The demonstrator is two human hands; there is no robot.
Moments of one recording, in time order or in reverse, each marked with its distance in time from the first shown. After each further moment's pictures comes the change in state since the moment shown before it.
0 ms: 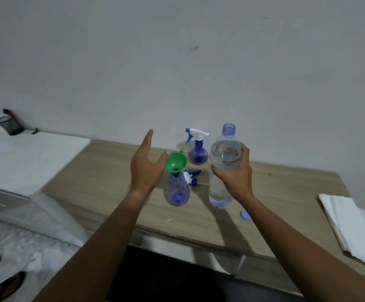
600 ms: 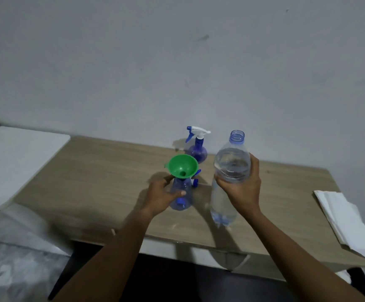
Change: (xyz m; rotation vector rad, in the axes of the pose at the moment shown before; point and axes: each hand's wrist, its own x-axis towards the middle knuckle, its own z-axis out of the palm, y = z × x) left_hand -0.006 -0.110 0.037 -0.163 -0.559 -0.291; right_hand -0.025 -0.013 0.032 -0.112 0.171 -0.008
